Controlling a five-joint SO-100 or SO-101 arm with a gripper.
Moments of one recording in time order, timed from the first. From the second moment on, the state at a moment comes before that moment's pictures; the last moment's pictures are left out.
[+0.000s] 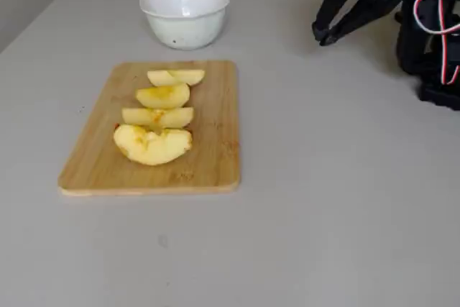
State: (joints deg) arm -1.7 188.4 168.3 75.3 -10.4
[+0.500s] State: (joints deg) arm -6.0 188.4 168.3 75.3 -14.2
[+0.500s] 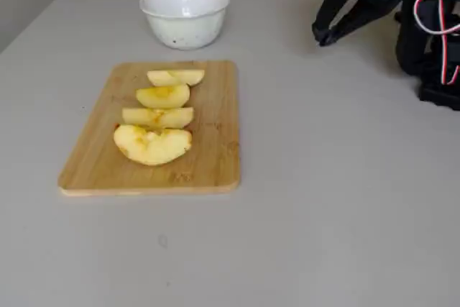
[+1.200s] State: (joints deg) arm -14.0 188.0 169.8 70.8 -51.7
